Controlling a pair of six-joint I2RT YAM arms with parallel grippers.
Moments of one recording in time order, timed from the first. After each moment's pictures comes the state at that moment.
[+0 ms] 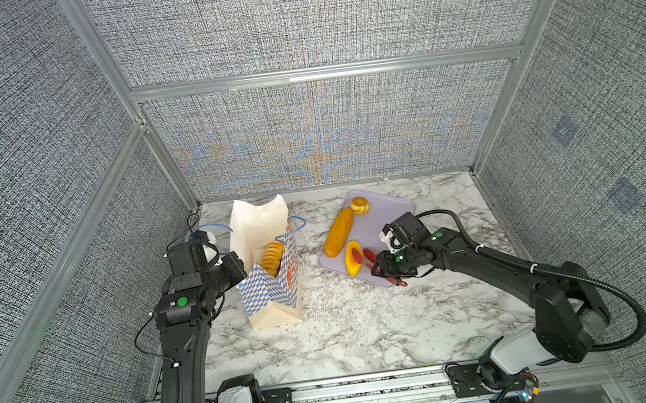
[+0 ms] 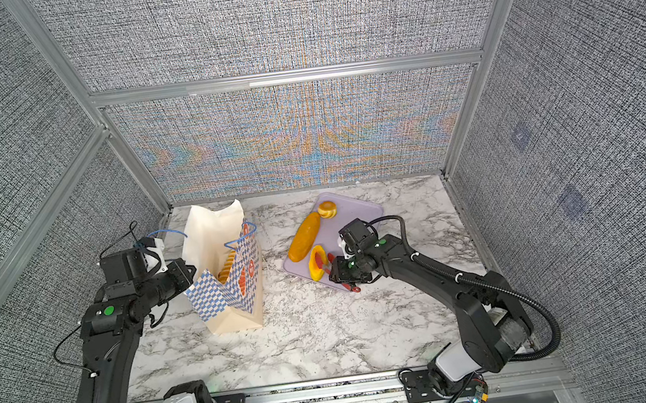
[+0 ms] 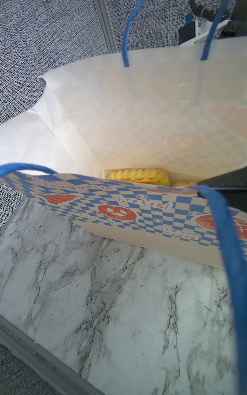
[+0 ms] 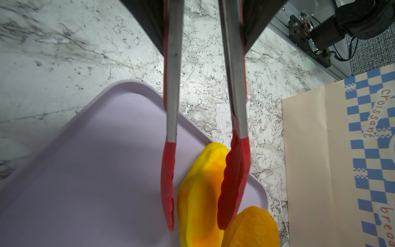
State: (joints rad) left arm 0.07 0.94 1.04 -0.84 0.31 -0.39; right arm 0.56 1.49 1.05 -0.63 -0.27 0.57
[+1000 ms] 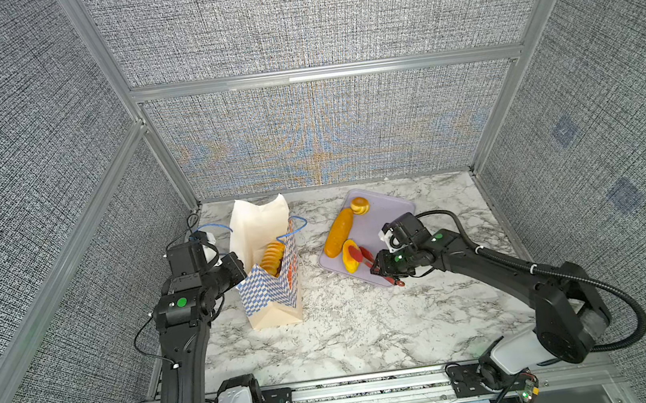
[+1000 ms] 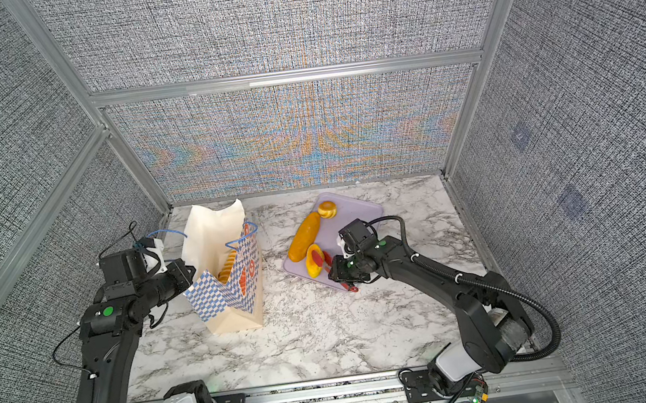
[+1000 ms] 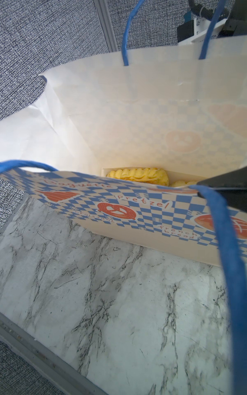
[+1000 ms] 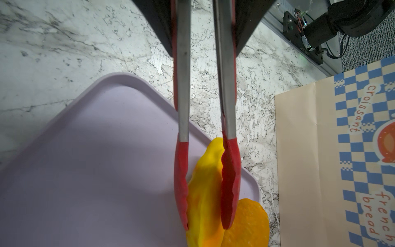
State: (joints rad) left arm 0.07 0.93 1.04 -0.85 0.30 -0.39; right arm 0.56 1.47 1.04 -0.59 -0.28 0.60
